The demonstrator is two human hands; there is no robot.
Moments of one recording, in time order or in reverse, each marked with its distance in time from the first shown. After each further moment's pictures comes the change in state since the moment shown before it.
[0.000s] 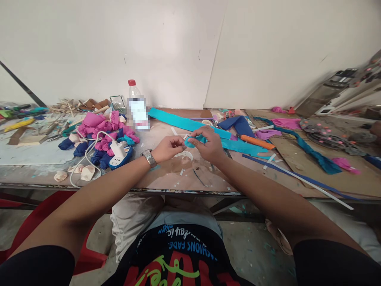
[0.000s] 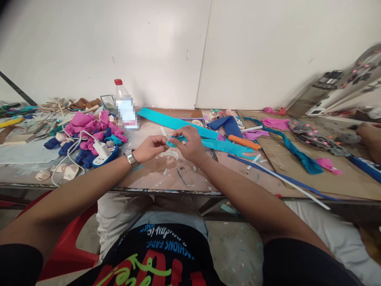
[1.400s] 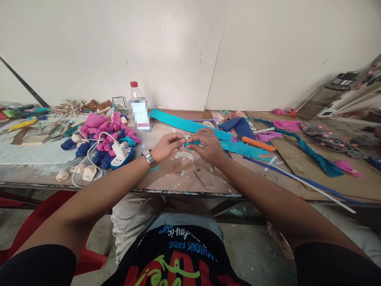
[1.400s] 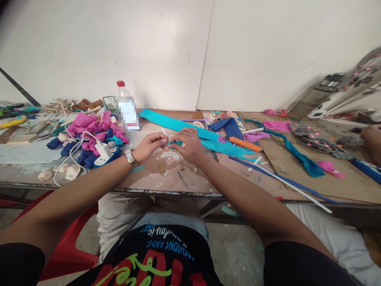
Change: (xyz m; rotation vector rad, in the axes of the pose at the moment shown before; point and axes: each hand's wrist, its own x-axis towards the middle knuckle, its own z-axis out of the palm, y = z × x) left_hand -0.002 0.010 -0.004 -0.107 0.053 0.048; right_hand 0.000 0.002 -0.001 -0.069 -0.105 -0.112
